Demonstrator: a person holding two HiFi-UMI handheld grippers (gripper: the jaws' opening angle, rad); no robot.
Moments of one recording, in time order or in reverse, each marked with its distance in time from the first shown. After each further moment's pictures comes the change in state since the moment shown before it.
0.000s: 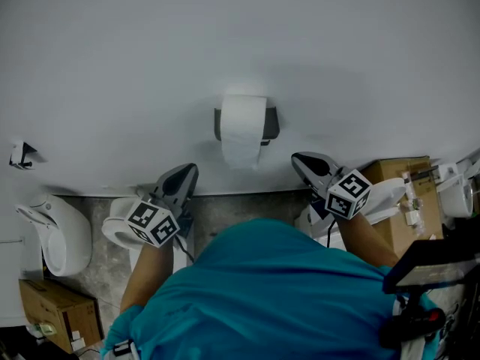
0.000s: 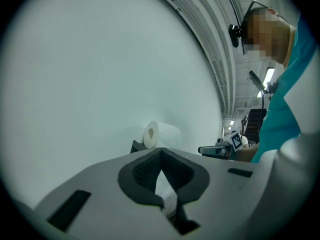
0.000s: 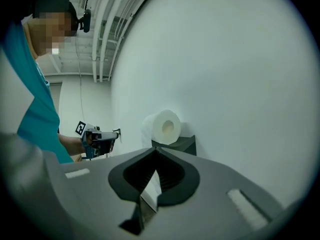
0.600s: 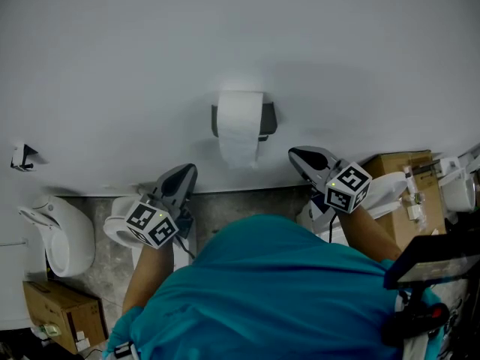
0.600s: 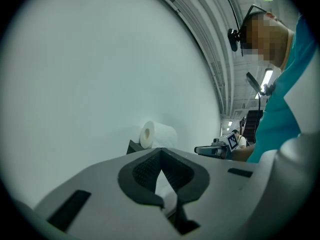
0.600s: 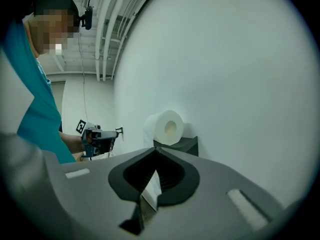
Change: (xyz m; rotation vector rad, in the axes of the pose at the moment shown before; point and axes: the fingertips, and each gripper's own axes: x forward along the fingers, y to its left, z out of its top) left arm -0.004 -0.009 0.002 -0.004 -0.011 -0.012; right arm 0.004 0.002 0.004 -0.031 0.012 0.035
